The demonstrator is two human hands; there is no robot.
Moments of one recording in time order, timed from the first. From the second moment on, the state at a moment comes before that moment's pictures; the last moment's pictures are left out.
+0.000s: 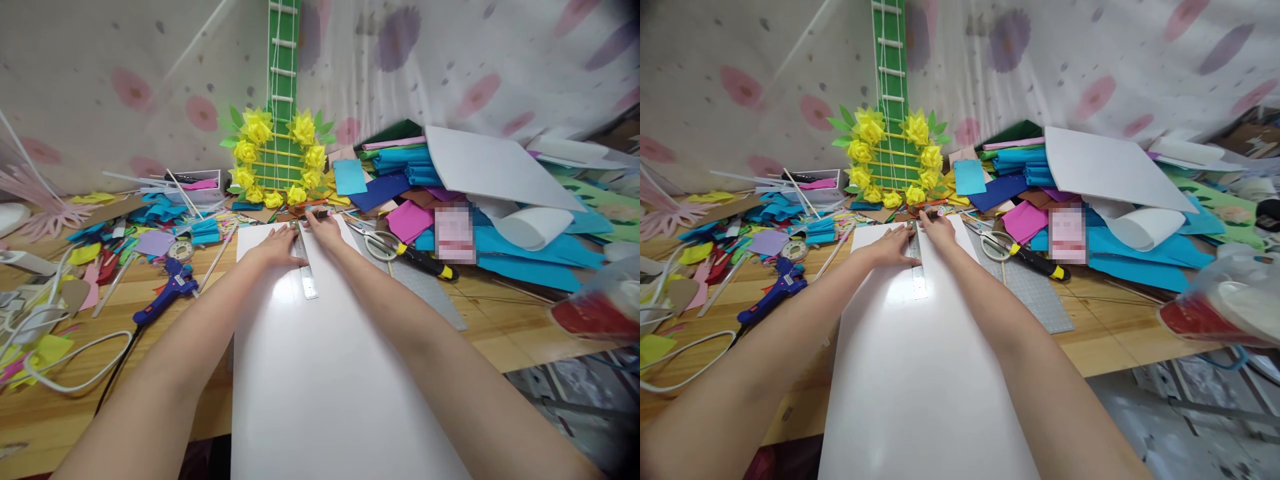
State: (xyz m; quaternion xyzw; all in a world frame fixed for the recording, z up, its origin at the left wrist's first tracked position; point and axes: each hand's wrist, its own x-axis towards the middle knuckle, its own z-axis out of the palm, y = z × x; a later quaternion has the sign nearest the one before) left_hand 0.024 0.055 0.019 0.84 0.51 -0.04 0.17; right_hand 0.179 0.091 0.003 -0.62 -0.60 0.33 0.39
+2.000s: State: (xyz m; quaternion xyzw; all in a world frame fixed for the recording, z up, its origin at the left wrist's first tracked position) left_hand 0.024 0.059 0.012 0.83 0.53 -0.04 0.18; right_hand 0.207 0.036 0.000 -0.58 -0.58 0.36 0.43
